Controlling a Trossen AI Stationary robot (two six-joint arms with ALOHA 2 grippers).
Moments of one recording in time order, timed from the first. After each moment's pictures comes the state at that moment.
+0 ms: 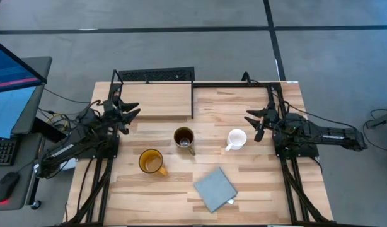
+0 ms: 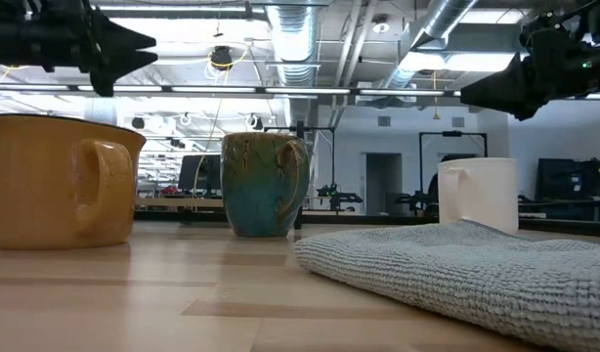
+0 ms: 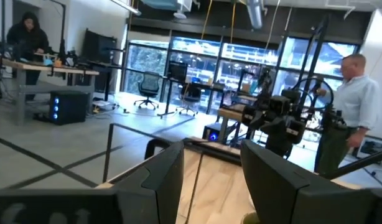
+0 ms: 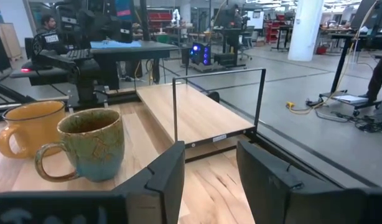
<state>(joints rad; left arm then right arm) 0.55 0.05 0.18 0.06 0.15 -0.23 -0.11 0.17 0.13 -0.03 0.29 -0.03</state>
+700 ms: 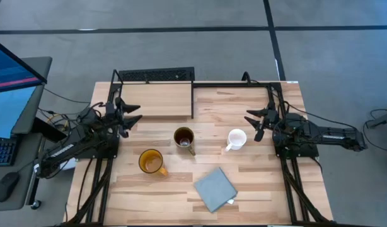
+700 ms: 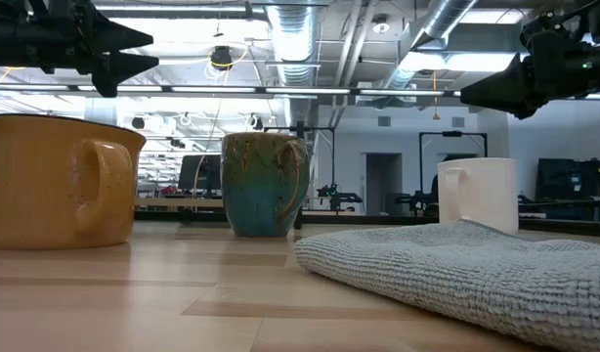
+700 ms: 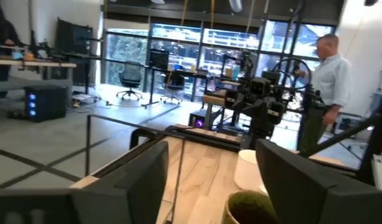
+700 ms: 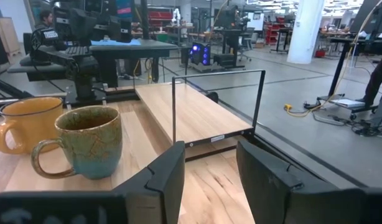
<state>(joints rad) 0.55 0.05 0.18 0.02 0.24 -0.19 -0.11 0.17 0.13 -0.03 0.29 -0.05</state>
